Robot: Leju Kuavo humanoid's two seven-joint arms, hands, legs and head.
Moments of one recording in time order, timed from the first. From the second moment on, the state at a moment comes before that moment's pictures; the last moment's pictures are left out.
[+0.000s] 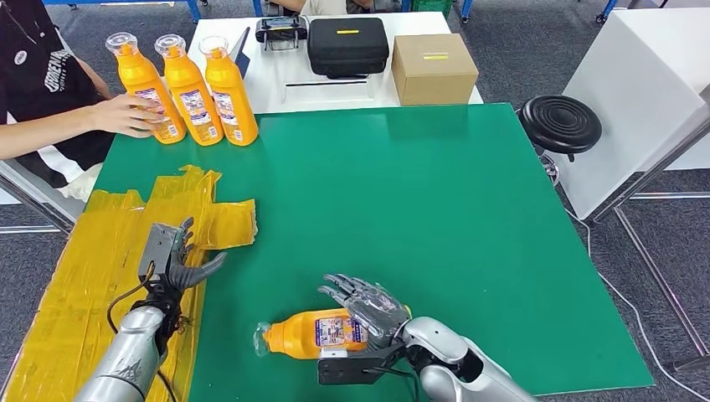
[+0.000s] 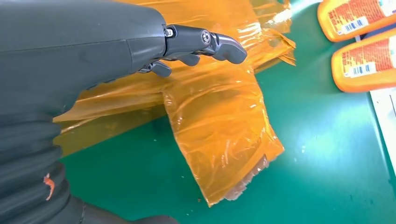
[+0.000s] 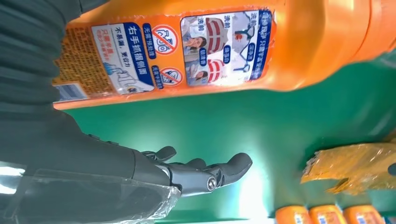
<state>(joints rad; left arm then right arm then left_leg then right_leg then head) -0.49 -0.07 0.07 -0.66 -0.24 0.08 -0.28 -0.20 -0.23 0.82 -1.51 0.70 0.08 0.05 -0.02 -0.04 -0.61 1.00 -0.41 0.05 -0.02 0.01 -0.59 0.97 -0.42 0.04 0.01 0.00</state>
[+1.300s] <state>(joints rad) -0.55 -0.05 0.09 -0.58 -0.17 0.03 -0.31 -0.27 -0.37 0.97 -1.42 0.87 0.12 0.21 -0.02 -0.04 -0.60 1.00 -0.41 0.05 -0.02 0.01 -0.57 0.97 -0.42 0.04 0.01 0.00</state>
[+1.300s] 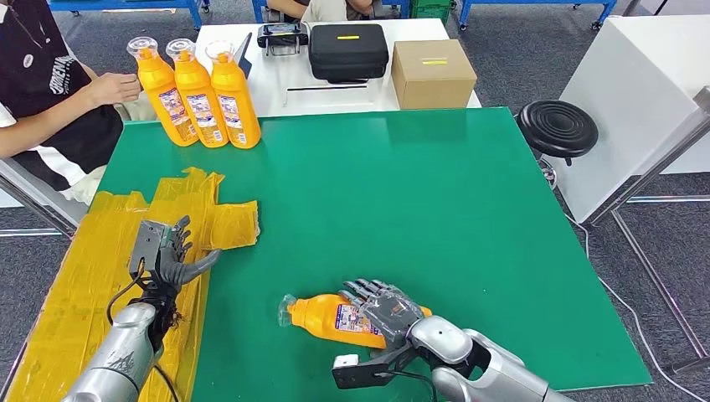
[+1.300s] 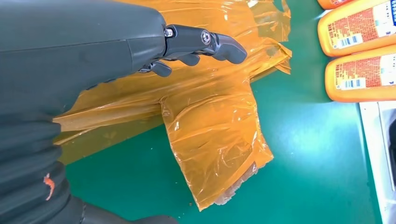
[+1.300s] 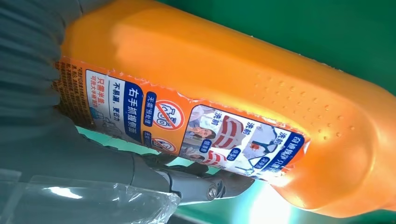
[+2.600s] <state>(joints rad) -0.48 -0.05 0.10 -0.62 -0.13 0.02 -0.31 -0.22 -0.25 0.85 -1.36 1.13 0.00 0.21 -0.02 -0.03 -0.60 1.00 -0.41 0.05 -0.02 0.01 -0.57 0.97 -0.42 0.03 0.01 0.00</state>
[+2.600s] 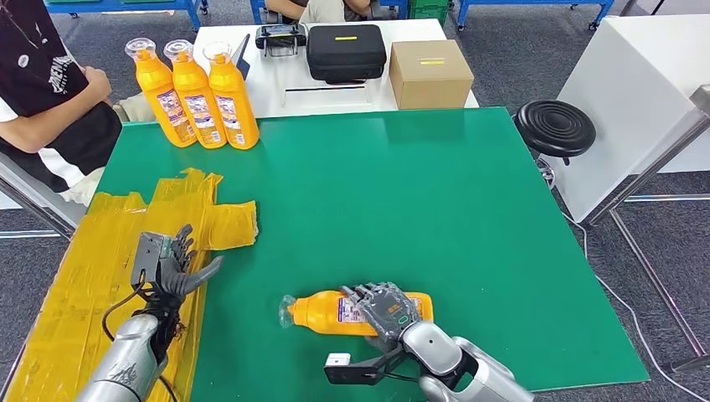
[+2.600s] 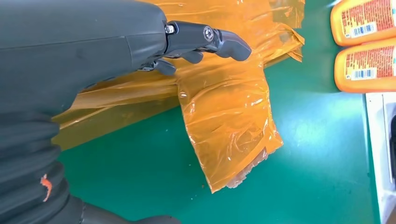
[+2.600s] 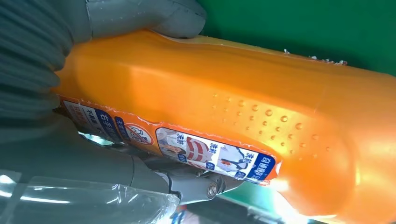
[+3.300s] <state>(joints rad) -0.43 -0.06 0.11 -0.70 -0.18 0.02 -0.26 -0.23 -0.14 0.68 -1.17 1.25 -0.20 0.24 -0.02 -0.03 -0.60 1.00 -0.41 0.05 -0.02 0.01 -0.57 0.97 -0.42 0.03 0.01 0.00</state>
